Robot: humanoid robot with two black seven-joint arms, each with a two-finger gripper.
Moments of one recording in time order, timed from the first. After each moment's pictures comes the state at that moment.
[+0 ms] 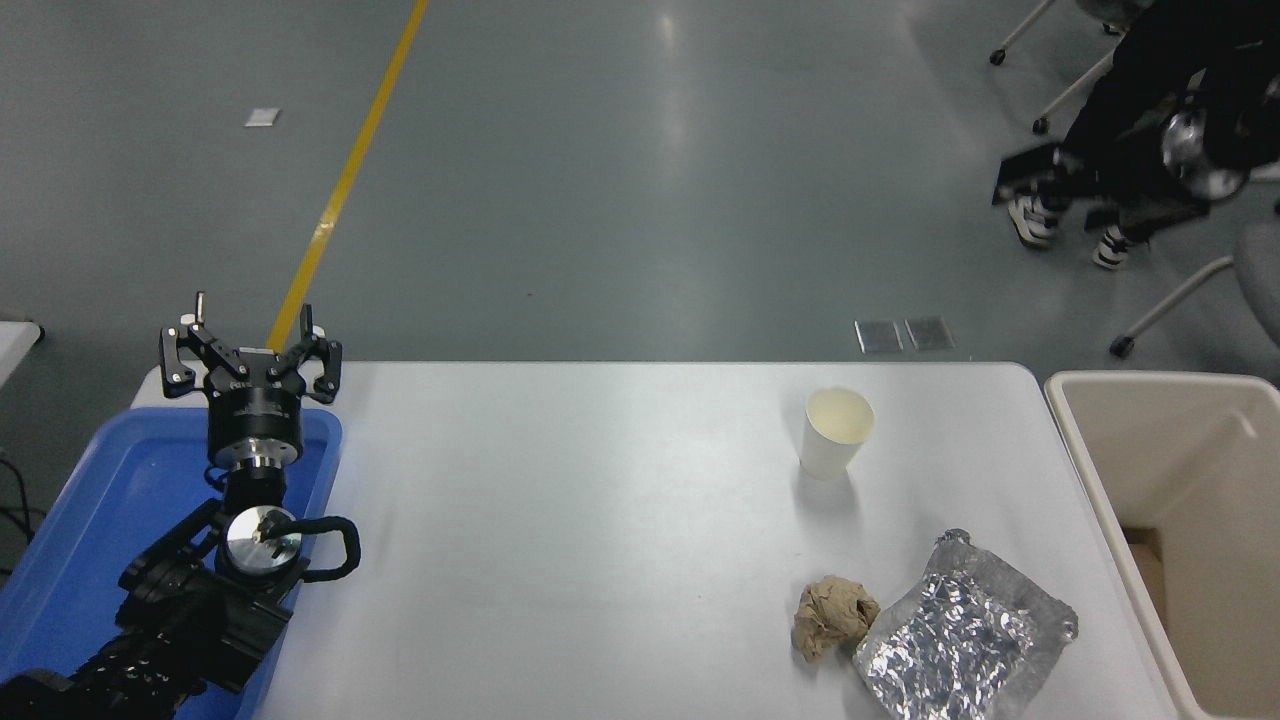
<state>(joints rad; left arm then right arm) -0.58 0.13 -1.09 -0.42 -0.12 -0.59 -0.59 2.12 -0.56 -1.13 1.08 -0.41 0.66 0.08</state>
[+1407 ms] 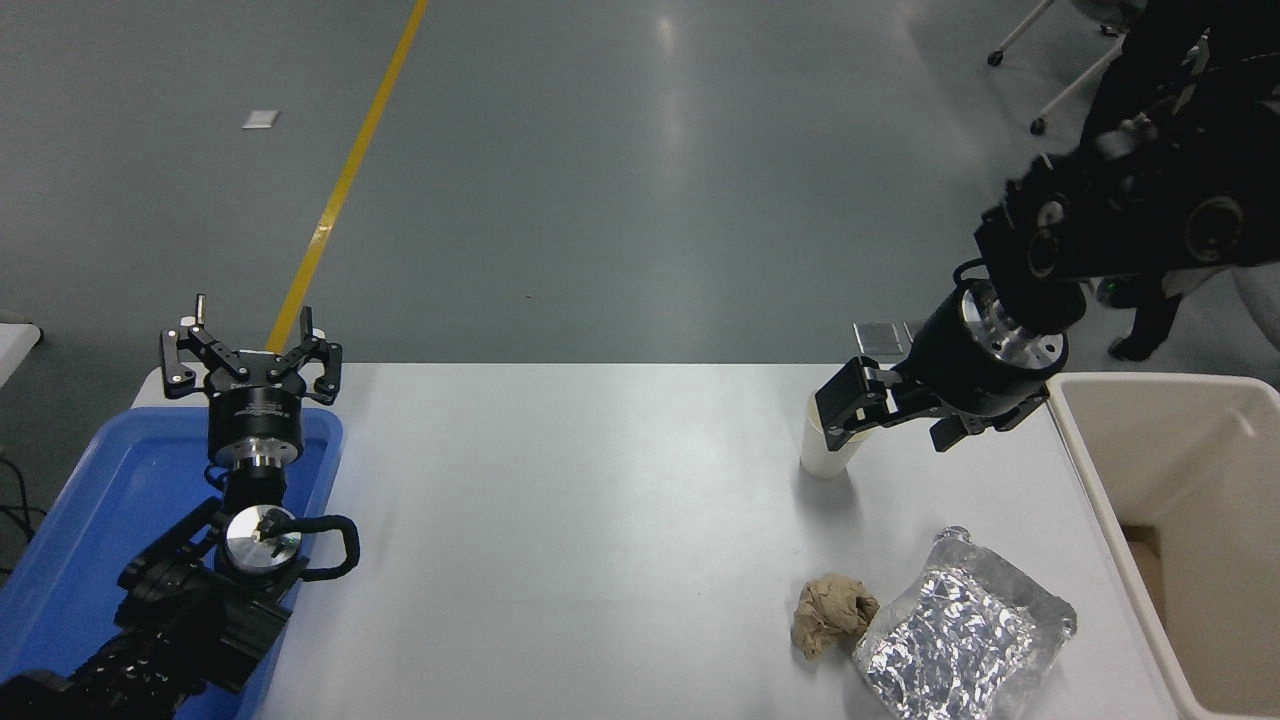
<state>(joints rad) -0.58 0.13 -1.09 -0.42 -0.12 -0.59 -0.59 1.96 -0.14 -1.28 1.33 -0.07 0.36 0.08</state>
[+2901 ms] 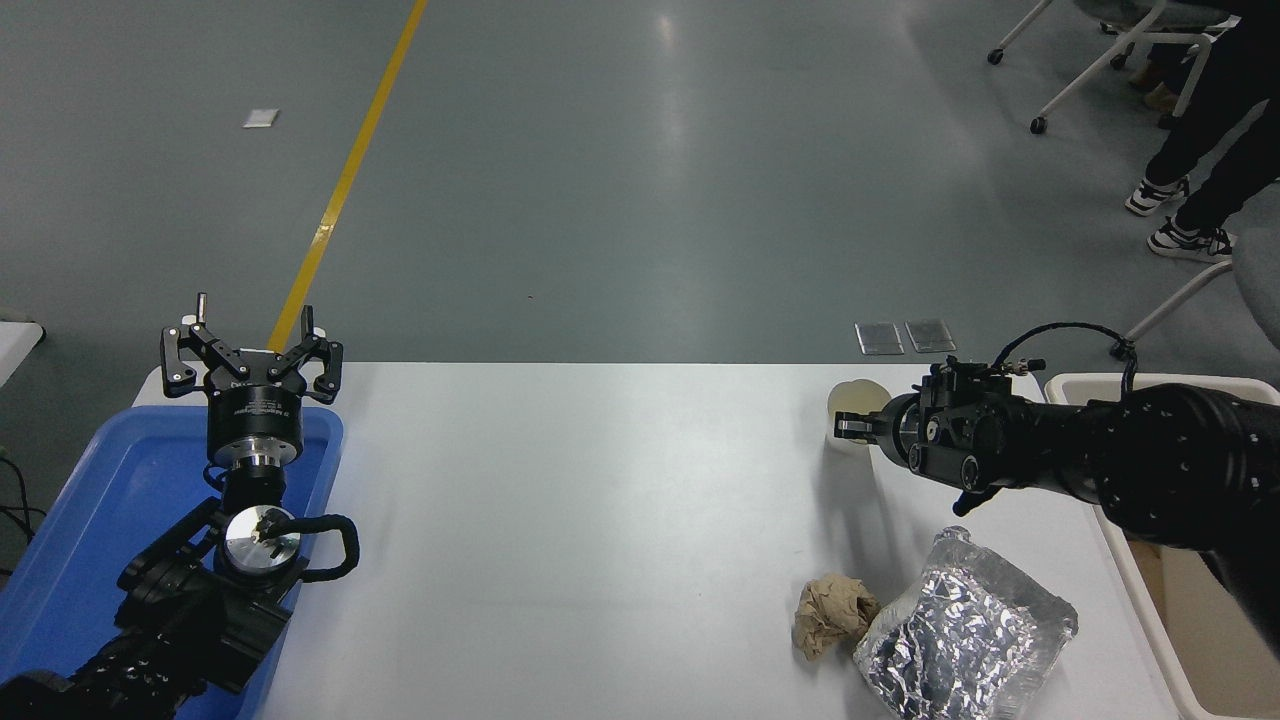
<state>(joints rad) -0.58 0.13 -1.09 -0.42 -0.12 -0.59 -0.59 1.25 -0.03 -1.15 0.63 -0.10 0.00 -0.10</state>
